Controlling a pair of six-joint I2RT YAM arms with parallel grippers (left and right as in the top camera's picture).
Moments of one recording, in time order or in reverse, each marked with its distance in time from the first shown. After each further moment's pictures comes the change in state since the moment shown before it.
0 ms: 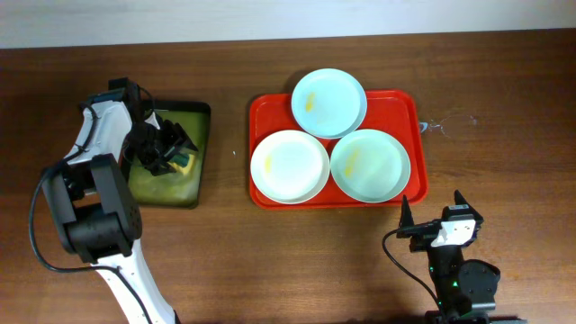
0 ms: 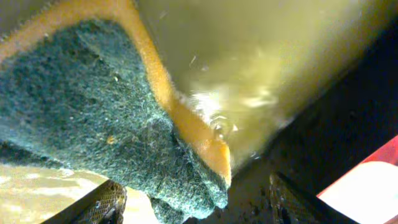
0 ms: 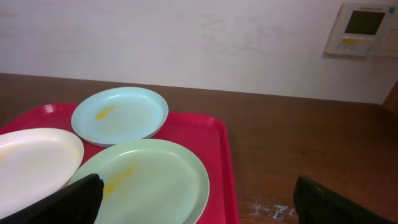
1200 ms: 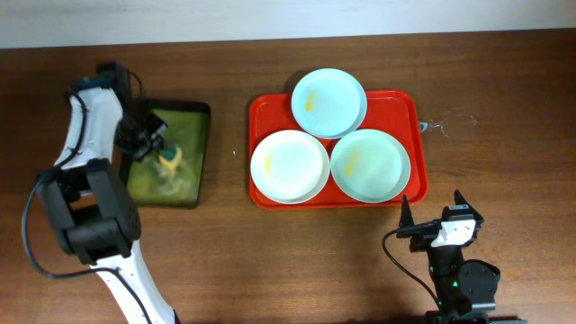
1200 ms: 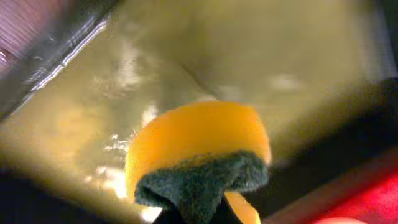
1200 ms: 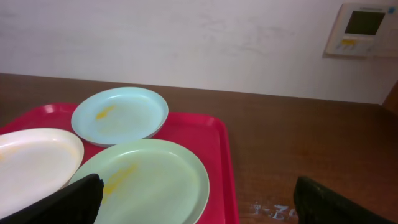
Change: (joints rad) left arm 0.008 -0.016 0.195 -0.146 -0.243 -0.201; right arm 0.000 -0.001 0.000 0.000 0.000 0.000
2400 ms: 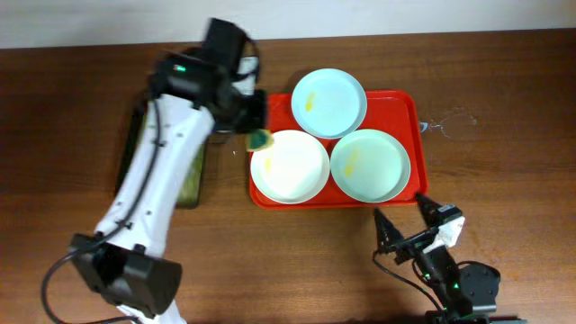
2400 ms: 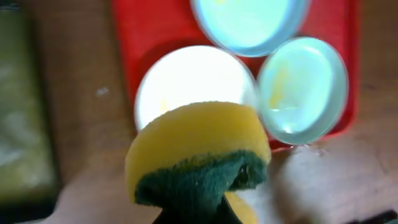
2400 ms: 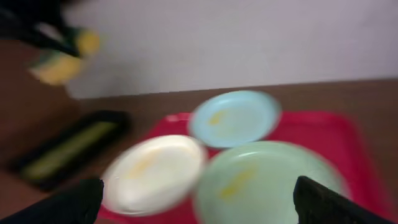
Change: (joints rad) left arm -0.555 -0.313 0.126 -0.098 0.042 0.337; right arm 0.000 0.000 0.000 0.047 -0.409 0.340
